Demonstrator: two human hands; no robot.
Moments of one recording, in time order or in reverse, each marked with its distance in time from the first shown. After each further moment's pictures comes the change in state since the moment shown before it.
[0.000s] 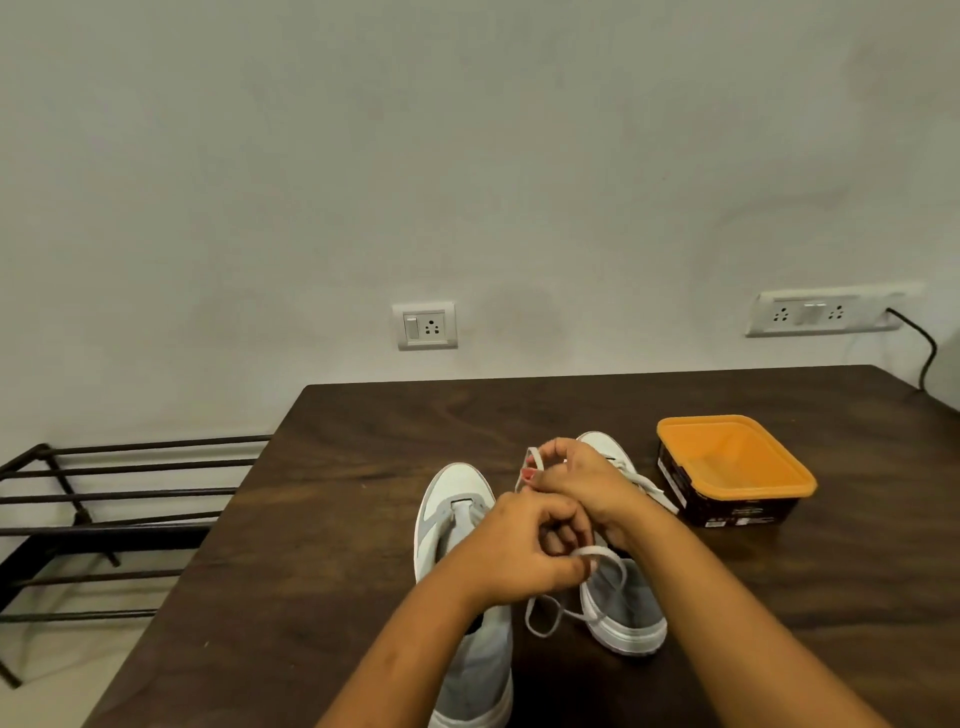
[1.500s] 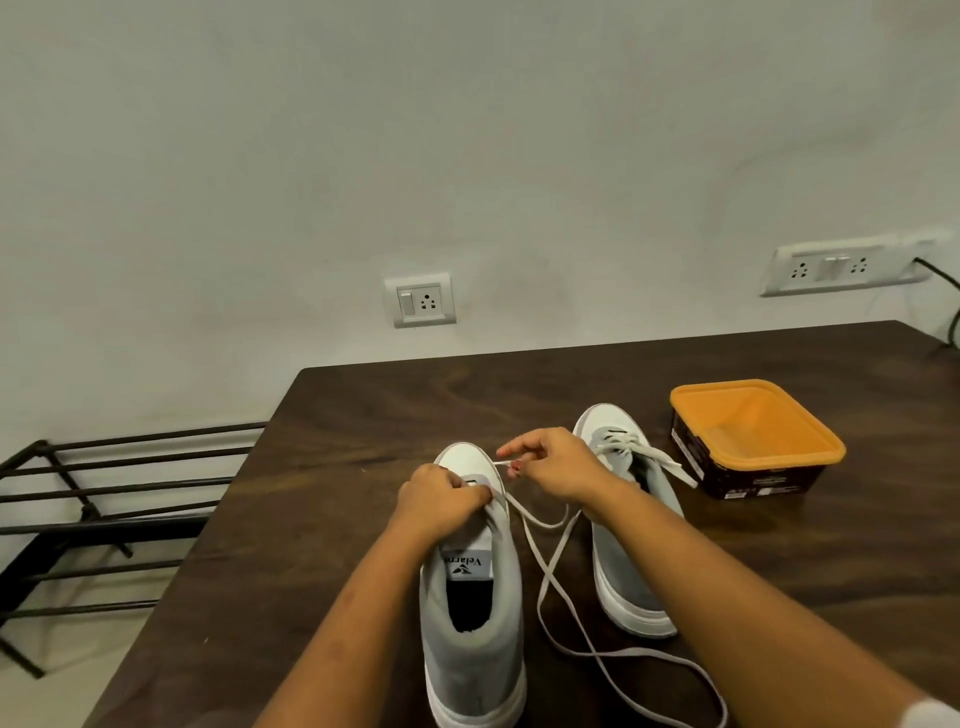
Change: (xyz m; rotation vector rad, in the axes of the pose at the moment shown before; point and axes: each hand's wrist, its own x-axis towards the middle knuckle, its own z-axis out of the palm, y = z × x) left_hand 0.017 -0.083 -0.043 0.263 0.343 -0.639; right_hand 0.056 0.037 0.017 -0.396 0.070 -0.022
